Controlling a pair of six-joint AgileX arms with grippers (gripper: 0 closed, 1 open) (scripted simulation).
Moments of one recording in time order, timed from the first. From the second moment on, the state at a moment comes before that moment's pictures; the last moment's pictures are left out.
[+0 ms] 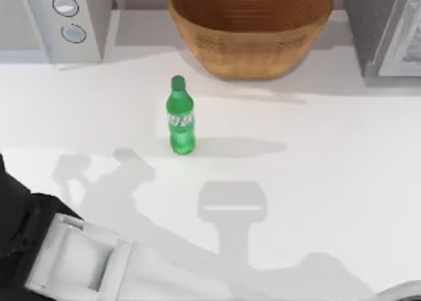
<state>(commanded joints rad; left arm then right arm) 0.00 0.00 0.00 0.00 0.00 0.00 -1.76 0.59 3.33 -0.73 0.05 -2.24</state>
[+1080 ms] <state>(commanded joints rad) 0.00 0.00 0.00 0.00 0.00 0.00 -2.42 0.73 4.84 -1.01 0.09 -3.13</state>
